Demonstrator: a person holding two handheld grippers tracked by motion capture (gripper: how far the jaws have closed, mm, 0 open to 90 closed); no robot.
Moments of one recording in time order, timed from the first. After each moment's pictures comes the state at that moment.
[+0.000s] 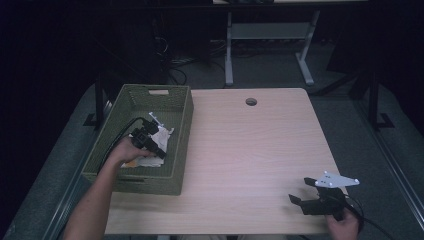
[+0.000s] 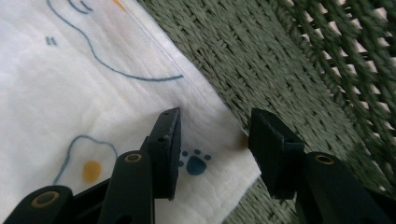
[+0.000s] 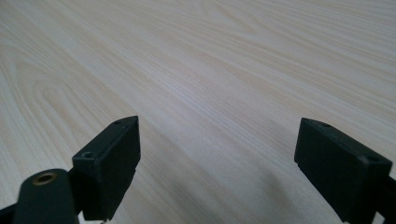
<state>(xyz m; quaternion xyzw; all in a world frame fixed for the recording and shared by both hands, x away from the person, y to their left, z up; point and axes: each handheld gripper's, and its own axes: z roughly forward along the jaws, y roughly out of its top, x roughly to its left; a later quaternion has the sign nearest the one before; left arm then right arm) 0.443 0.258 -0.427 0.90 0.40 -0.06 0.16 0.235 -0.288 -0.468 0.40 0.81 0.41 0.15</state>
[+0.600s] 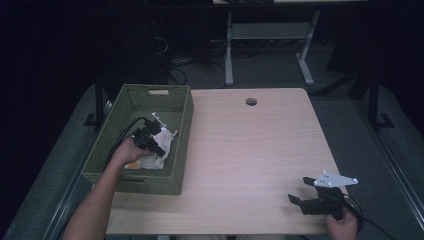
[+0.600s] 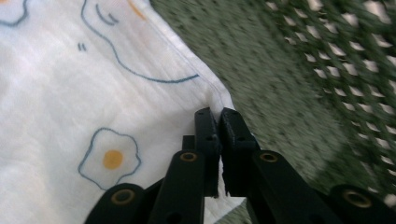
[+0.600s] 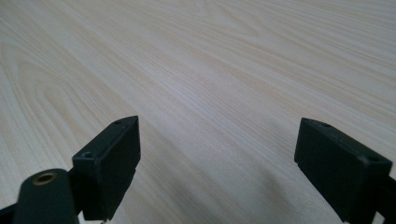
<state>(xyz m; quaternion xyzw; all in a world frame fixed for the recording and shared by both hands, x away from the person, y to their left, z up) 0.432 0.248 -0.416 0.91 0.39 -0.05 0.15 0.236 -0.286 -0.467 0.39 0.81 0.41 0.15</state>
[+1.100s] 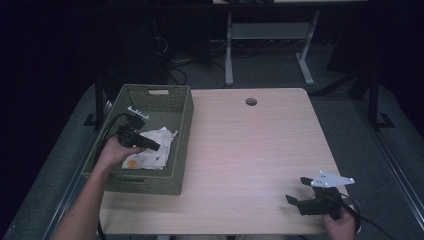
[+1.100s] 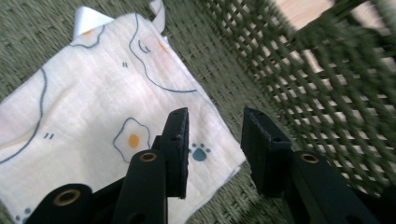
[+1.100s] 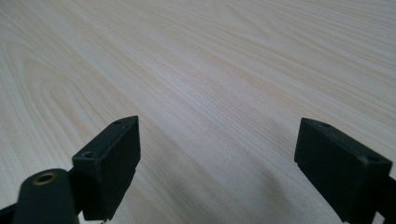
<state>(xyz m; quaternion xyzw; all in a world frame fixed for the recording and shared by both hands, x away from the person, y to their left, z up) 0.412 0.284 -0.379 0.86 0.43 -0.02 0.27 0.237 -0.279 -0.467 0.38 0.82 0.40 0.15</state>
